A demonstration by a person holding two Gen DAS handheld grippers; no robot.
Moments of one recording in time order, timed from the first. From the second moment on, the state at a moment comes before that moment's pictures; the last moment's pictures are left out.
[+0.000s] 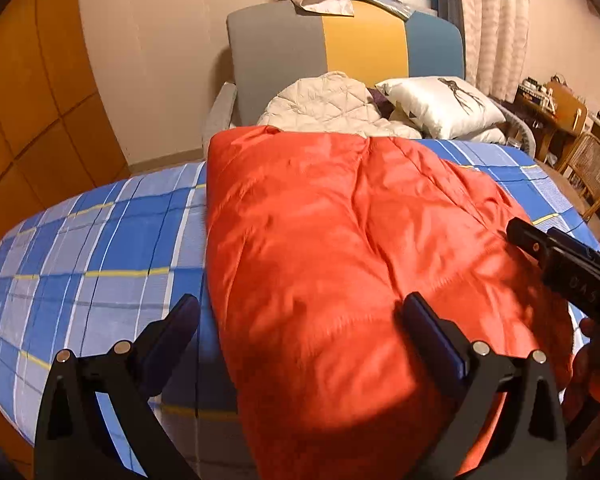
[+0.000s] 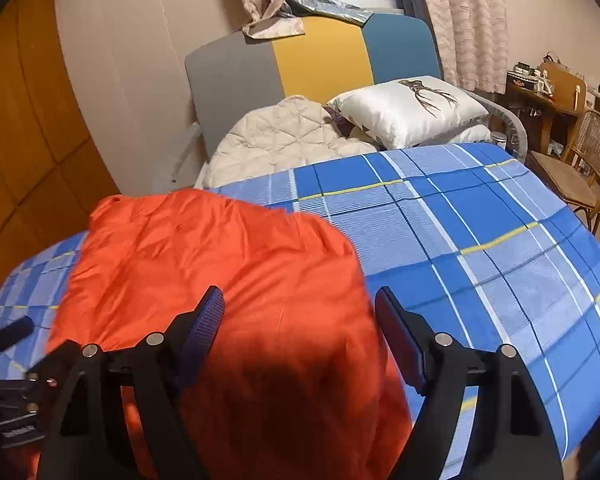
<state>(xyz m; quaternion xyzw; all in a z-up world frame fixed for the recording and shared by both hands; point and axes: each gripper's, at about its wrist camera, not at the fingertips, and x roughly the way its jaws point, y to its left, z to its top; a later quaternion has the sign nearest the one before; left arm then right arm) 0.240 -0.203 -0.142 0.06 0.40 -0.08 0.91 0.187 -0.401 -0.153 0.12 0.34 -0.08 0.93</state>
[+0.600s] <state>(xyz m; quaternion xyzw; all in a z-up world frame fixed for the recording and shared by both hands) 0.231 -0.202 -0.165 0.03 0.41 -0.09 0.91 0.181 -0.408 -0.194 0.15 0.36 -0.08 0.92</state>
